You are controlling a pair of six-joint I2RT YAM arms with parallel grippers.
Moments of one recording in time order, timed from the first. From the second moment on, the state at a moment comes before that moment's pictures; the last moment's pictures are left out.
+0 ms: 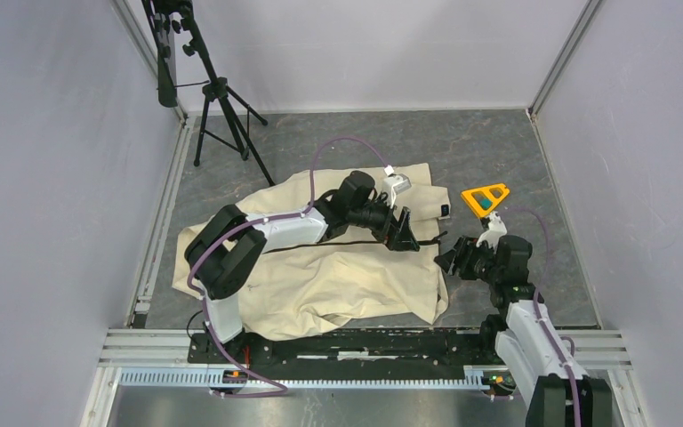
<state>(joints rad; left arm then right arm) -0.83 1.84 1.12 0.20 0.63 -0.34 -0.05 0.75 0.12 0.00 -0.51 0.31</state>
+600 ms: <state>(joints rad) -0.83 1.84 1.12 0.22 0.60 -0.34 -0.05 0.57 0.16 -0.29 -0.60 0.30</state>
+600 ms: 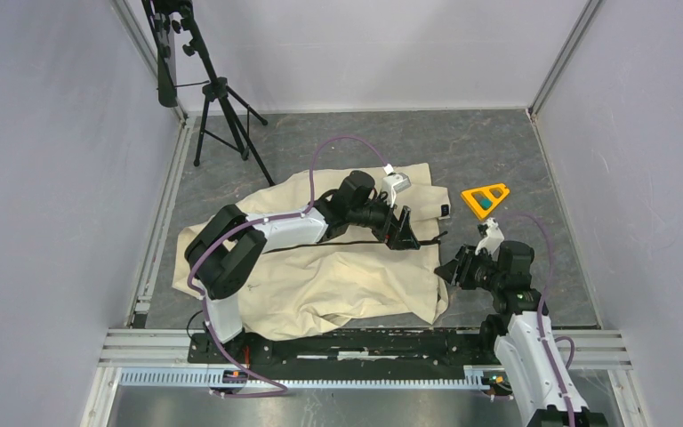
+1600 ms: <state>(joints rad) -0.83 1.84 1.12 0.22 0.60 -0.34 -0.01 0.52 0.25 -0.57 -0.66 0.23</state>
